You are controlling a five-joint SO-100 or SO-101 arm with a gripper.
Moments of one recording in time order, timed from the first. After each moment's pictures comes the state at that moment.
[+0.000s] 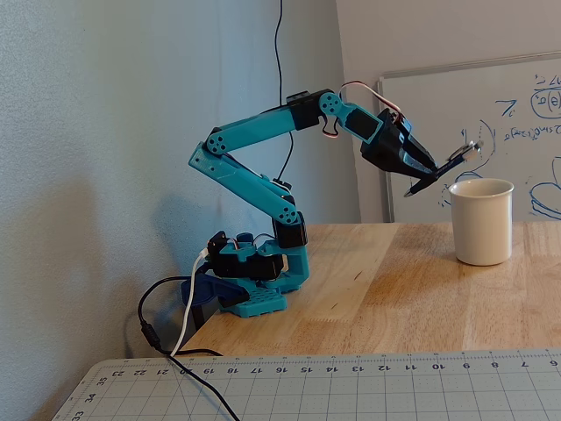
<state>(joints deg) -21.2 138.3 132.1 44.0 -67.0</state>
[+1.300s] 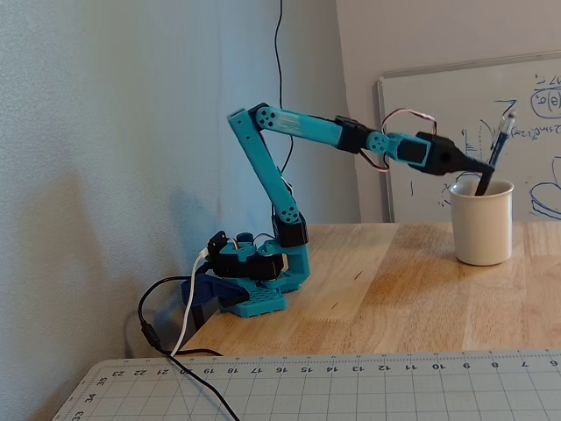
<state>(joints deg) -25.8 107.8 134.5 -5.2 -98.6</state>
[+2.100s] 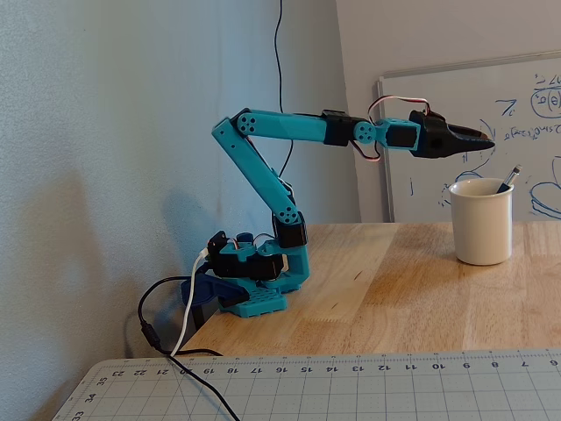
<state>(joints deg) -21.4 121.4 137.7 -5.4 -80.0</state>
